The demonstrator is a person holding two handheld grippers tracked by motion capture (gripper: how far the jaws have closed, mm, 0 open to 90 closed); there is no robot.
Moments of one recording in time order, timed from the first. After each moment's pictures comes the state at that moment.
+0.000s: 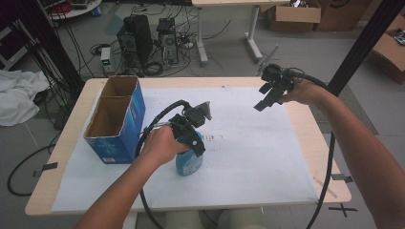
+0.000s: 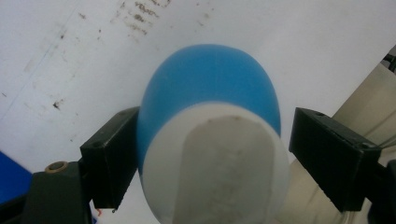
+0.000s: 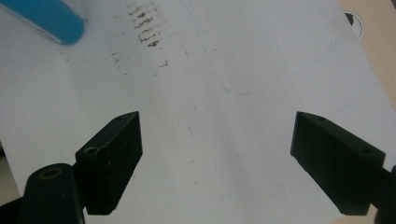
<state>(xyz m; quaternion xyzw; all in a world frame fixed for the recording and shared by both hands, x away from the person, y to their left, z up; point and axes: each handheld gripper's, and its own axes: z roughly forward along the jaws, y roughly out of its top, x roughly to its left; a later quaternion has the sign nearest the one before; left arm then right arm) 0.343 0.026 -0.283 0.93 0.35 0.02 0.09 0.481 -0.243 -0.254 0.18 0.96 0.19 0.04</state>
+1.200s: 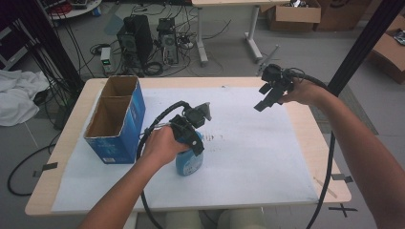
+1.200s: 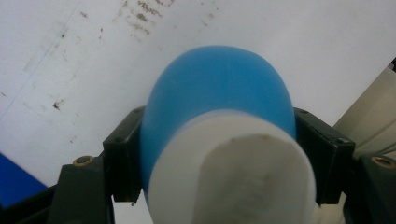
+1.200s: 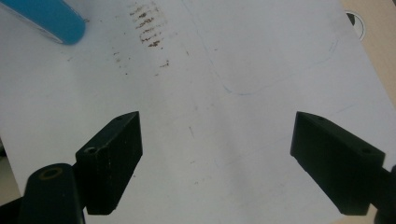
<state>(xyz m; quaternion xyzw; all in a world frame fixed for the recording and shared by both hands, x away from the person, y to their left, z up) 0.346 0.026 -0.288 0.93 0.36 0.02 0.09 0.481 -0.244 -0.254 0.18 0.96 0.19 0.04</state>
